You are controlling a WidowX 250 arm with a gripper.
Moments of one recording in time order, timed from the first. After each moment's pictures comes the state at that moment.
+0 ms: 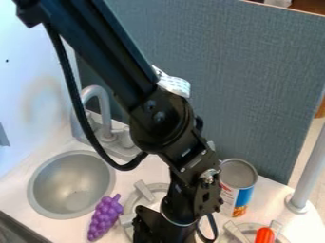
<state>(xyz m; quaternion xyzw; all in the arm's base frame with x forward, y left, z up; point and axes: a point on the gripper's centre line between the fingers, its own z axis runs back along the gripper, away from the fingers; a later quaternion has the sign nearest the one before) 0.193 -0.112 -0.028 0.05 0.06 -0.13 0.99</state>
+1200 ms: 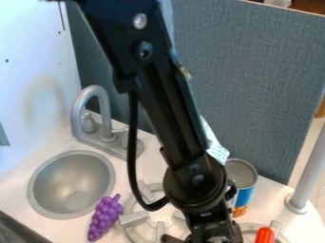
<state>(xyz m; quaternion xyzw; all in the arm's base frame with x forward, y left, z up) 0.210 -0.147 -0.076 0.05 -0.05 -0.13 0.99</state>
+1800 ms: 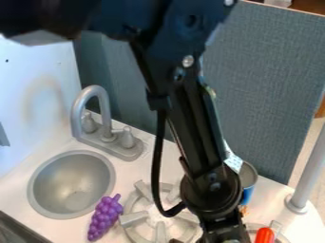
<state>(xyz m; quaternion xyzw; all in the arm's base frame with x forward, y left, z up) 0.215 -0.154 -0.093 0.06 -0.03 -0.14 0.99</state>
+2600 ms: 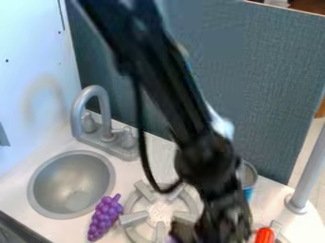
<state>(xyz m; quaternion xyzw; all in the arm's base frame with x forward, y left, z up) 0.235 -0.146 -0.057 0.04 -0.04 -0.14 0.99</state>
